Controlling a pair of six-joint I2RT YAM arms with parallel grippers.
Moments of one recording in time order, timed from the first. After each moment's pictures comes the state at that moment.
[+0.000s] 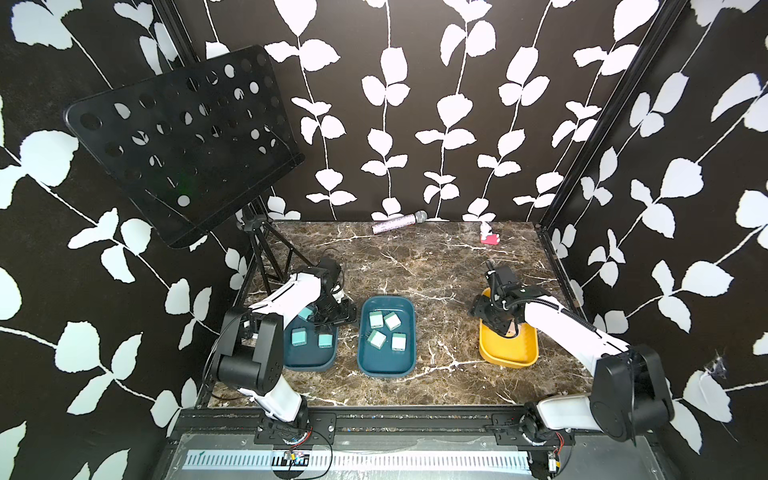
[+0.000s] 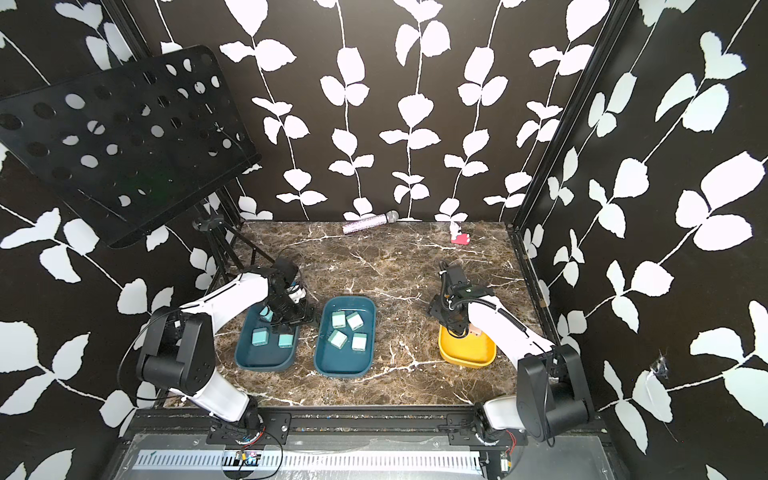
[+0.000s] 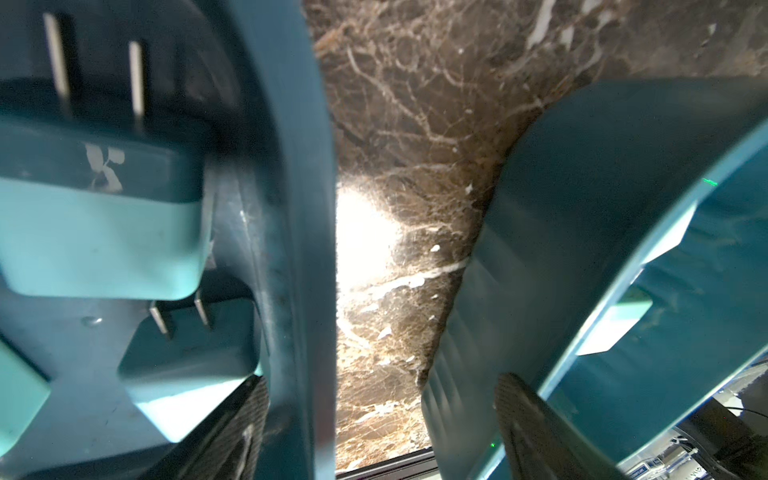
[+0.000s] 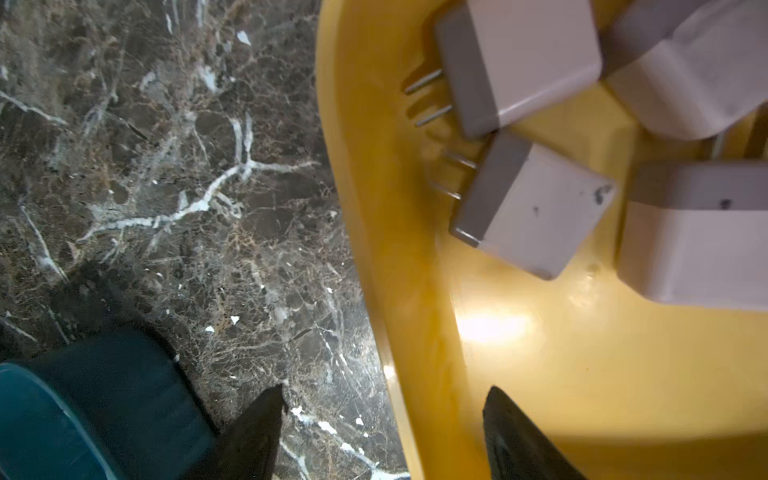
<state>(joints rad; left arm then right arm) -0.27 1.61 1.06 -1.01 0.31 -0.31 0.32 1.38 0.88 -0.72 -0.10 0.82</state>
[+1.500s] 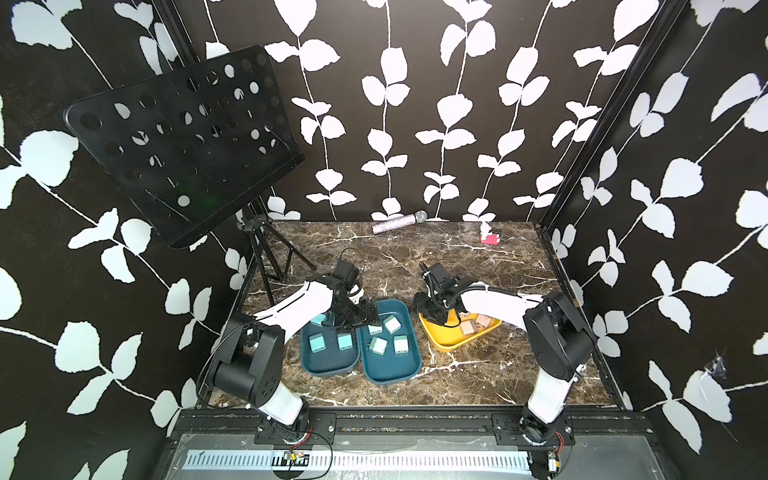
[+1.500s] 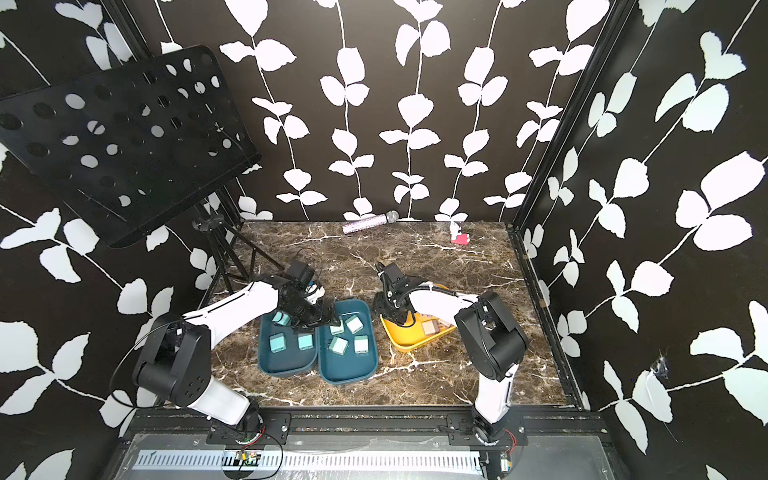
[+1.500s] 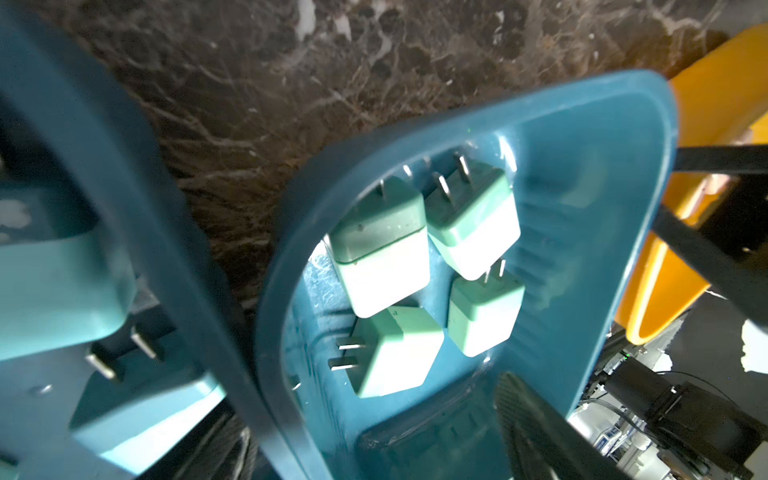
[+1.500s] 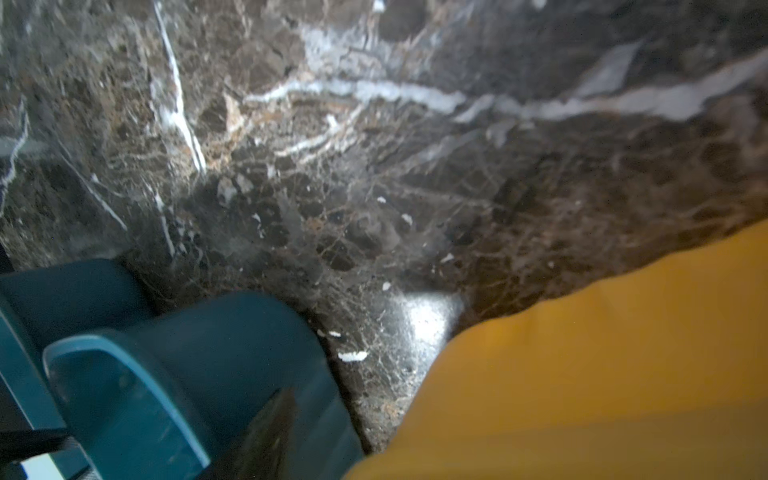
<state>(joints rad) -0.43 1.57 1.02 -0.83 0.42 -0.45 0.67 1.82 1.16 -0.45 -0.21 0.92</state>
